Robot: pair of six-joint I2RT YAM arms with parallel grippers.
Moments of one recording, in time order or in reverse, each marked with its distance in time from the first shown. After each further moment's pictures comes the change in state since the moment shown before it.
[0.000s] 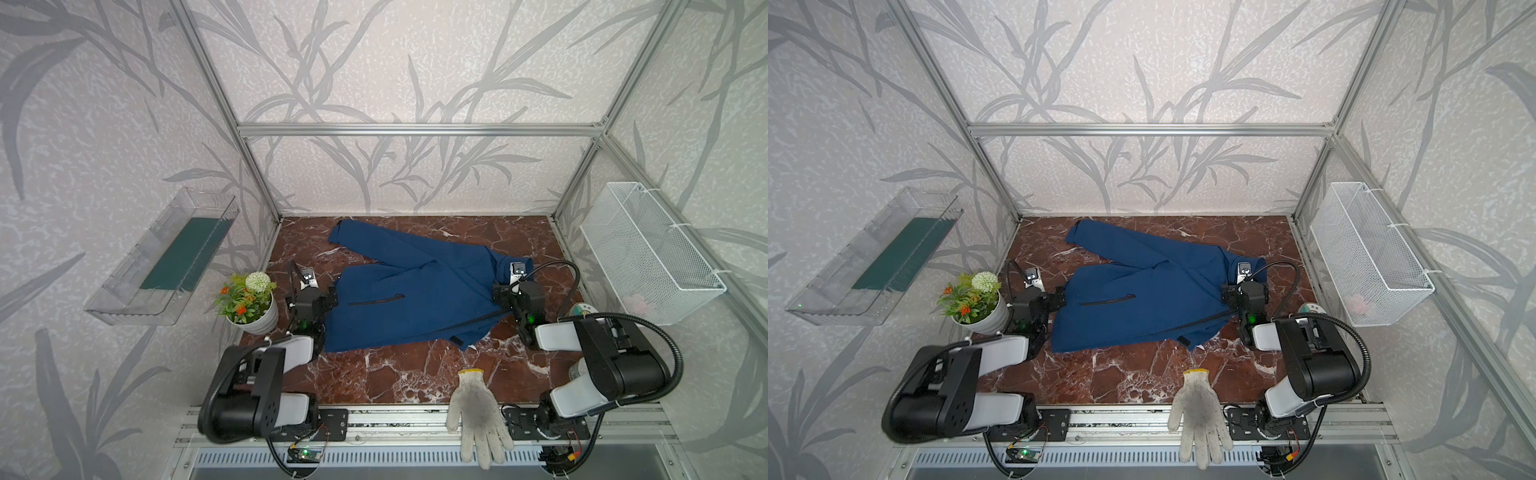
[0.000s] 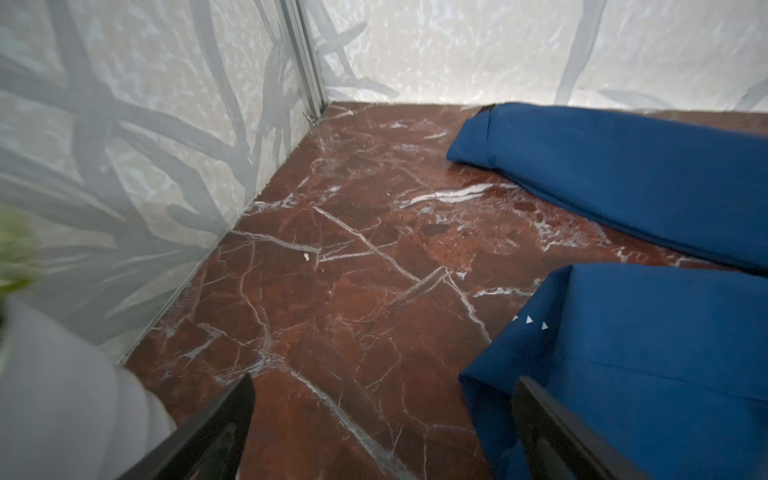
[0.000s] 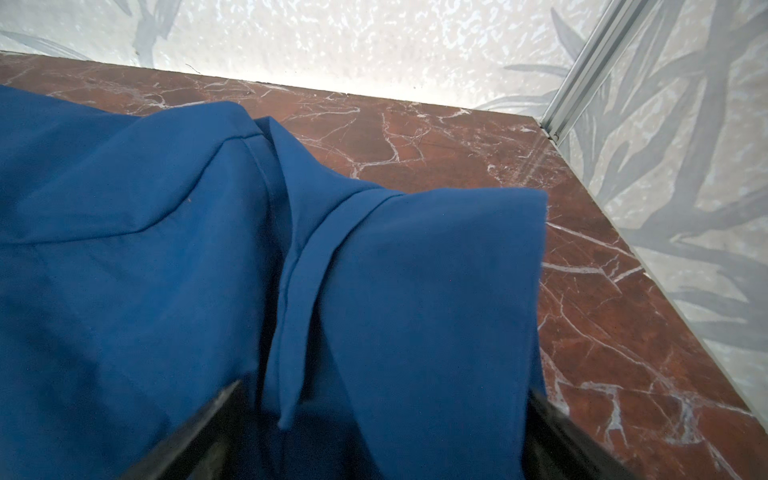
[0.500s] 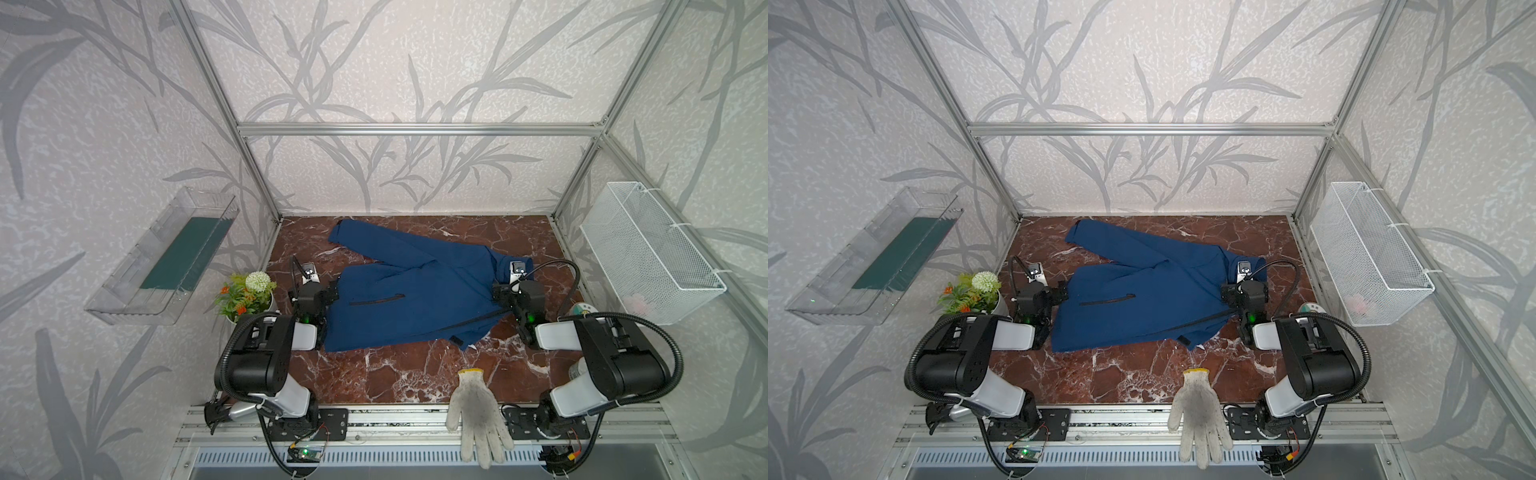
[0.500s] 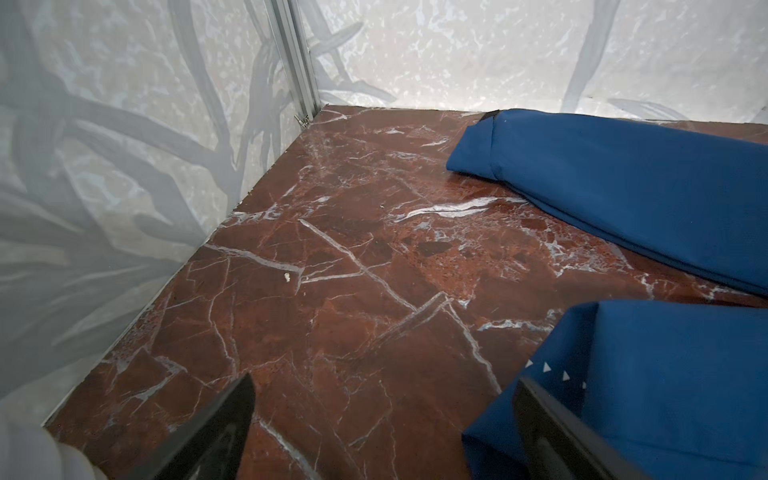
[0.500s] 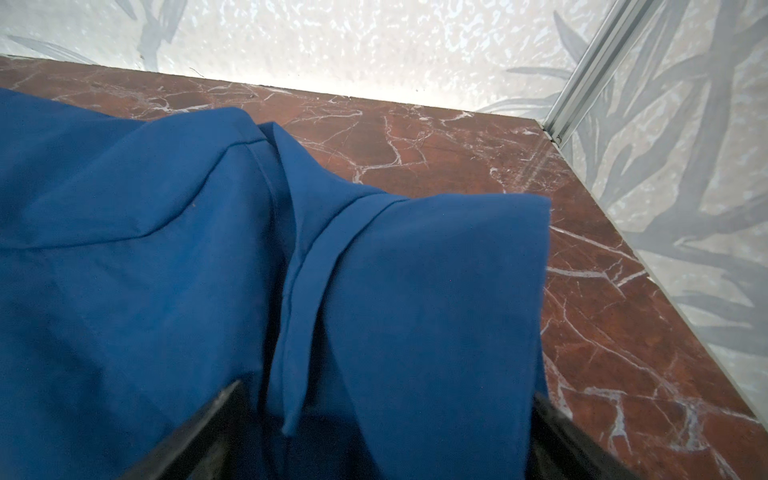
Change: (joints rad) left arm 0.033 0.120 0.024 0.149 0.021 -0.003; right arm -0.006 0.000 0.008 -0.002 -0.011 -0.001
